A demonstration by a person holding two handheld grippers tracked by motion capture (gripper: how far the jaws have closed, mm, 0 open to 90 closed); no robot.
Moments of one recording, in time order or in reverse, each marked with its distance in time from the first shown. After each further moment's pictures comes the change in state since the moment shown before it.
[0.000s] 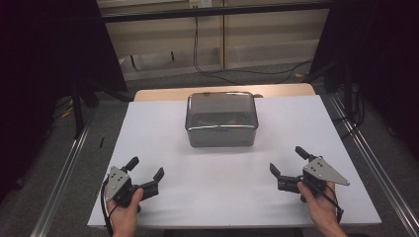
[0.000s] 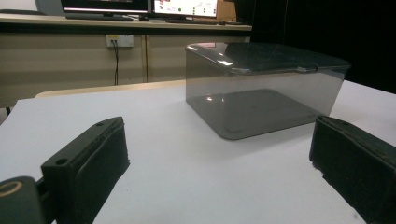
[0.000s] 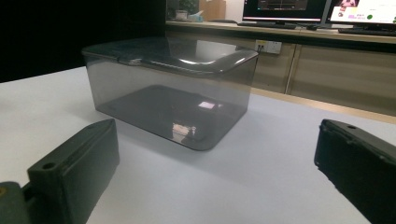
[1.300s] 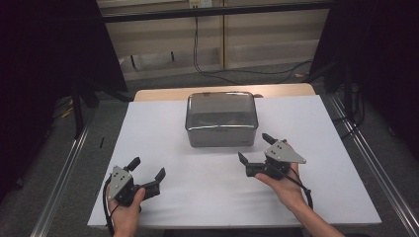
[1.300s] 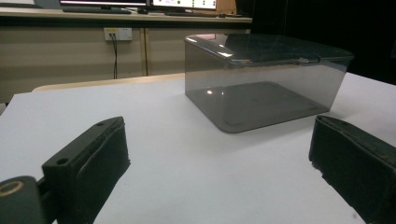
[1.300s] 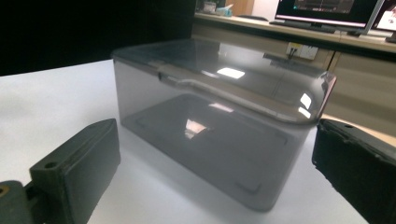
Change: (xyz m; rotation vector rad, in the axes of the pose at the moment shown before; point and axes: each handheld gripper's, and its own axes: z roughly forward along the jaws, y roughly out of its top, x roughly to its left) left arm 0.000 -0.002 0.004 0.027 0.002 0.008; right arm 0.042 0.023 0.075 0.030 0.094 -0.084
